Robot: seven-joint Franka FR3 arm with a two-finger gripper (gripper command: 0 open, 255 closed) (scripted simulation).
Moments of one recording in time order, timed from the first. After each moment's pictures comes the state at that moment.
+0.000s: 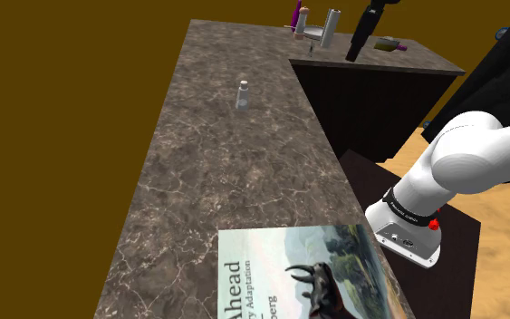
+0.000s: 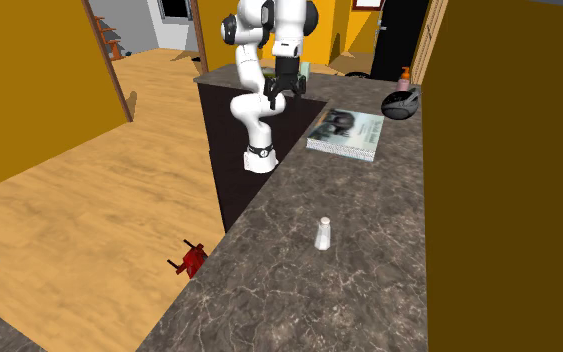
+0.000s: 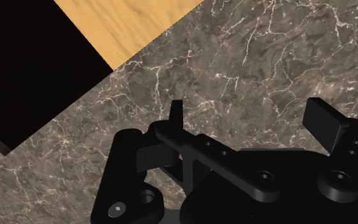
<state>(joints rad) 0.00 -0.83 0.07 -2.38 -0.04 1.63 -0.17</state>
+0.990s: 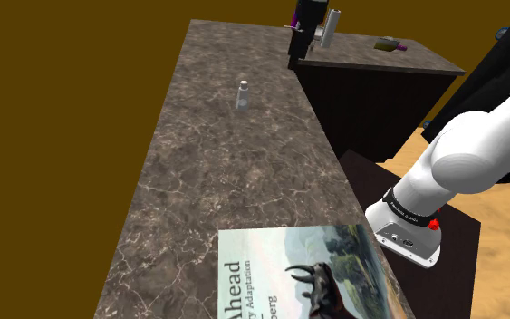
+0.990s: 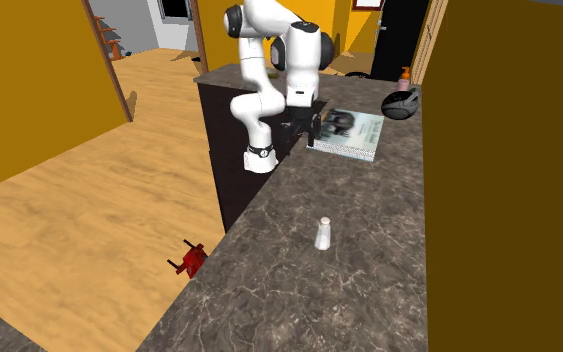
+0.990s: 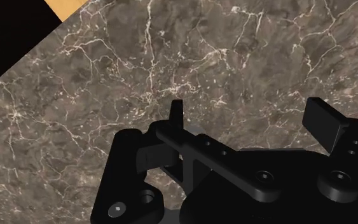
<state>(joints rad) 0.00 -0.34 0.02 -2.22 -0.01 1.92 -0.25</state>
